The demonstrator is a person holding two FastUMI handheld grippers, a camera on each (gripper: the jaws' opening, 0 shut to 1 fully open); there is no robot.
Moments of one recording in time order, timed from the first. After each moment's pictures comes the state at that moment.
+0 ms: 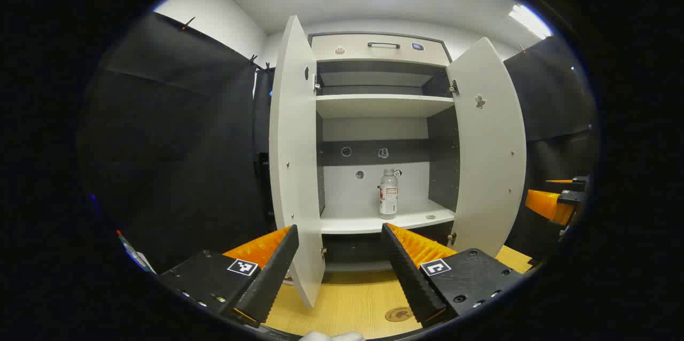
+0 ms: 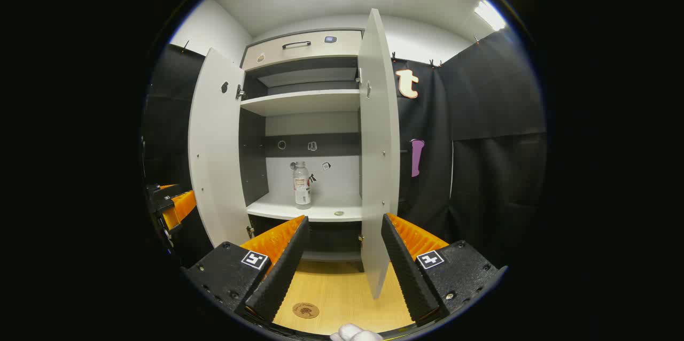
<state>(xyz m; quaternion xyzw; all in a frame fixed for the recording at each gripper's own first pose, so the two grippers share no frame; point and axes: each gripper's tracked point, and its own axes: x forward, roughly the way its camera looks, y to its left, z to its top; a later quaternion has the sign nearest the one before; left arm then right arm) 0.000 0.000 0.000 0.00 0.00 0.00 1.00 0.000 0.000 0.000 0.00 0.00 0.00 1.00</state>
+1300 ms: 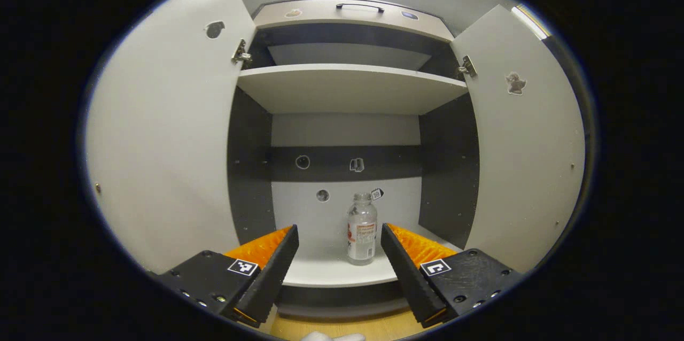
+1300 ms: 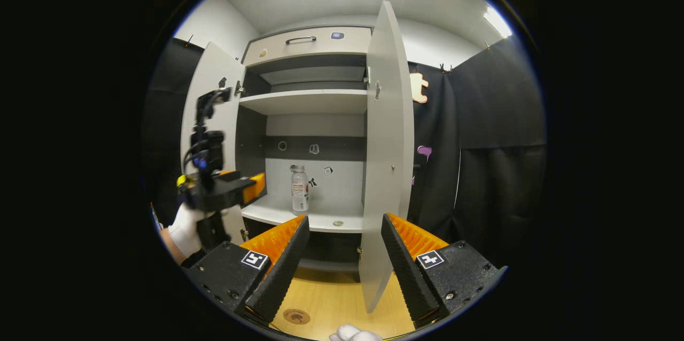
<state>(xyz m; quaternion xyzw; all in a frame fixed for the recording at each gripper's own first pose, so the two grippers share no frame) 0.263 -0.102 0.021 -0.01 -0.02 -0.06 1.00 0.056 -0.018 0.020 -0.02 0.00 0.01 1.00</state>
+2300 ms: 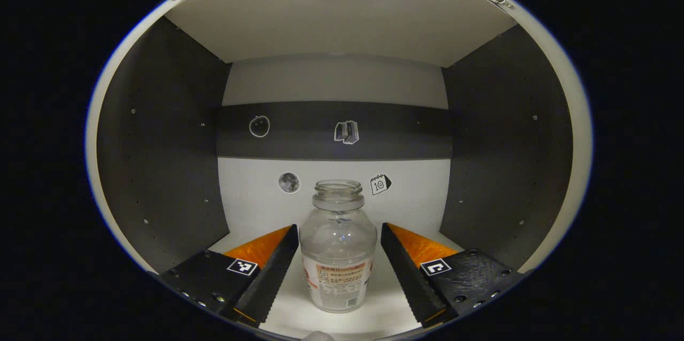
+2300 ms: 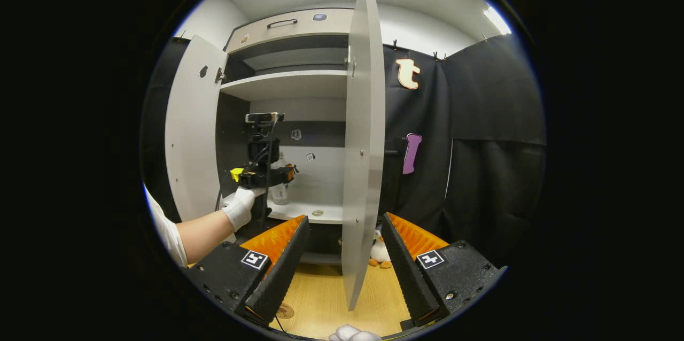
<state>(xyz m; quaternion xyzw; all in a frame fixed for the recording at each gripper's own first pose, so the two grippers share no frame) 0.451 -0.156 -0.052 -0.02 0.02 -0.04 1.00 0.074 -0.056 0.008 -0.03 0.04 -0.02 1.00</state>
